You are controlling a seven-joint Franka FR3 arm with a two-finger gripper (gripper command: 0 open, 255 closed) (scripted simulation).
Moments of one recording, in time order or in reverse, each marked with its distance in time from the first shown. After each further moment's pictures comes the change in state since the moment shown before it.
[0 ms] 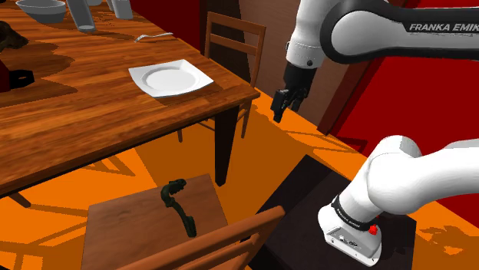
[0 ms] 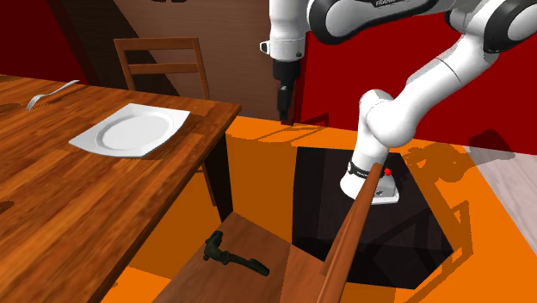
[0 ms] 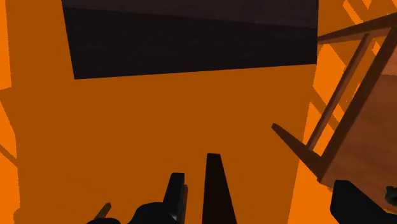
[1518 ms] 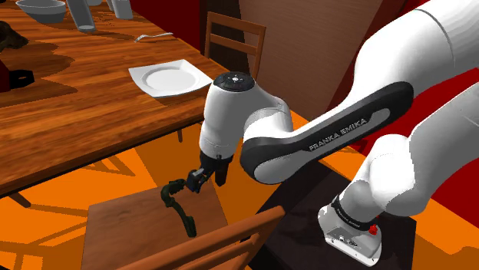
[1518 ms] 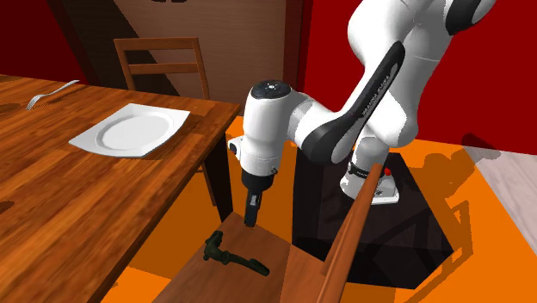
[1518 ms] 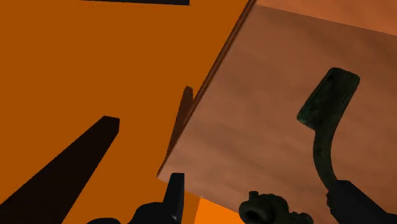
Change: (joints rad) arm 0.103 0.582 0.444 0.035 -0.001 0.725 0.428
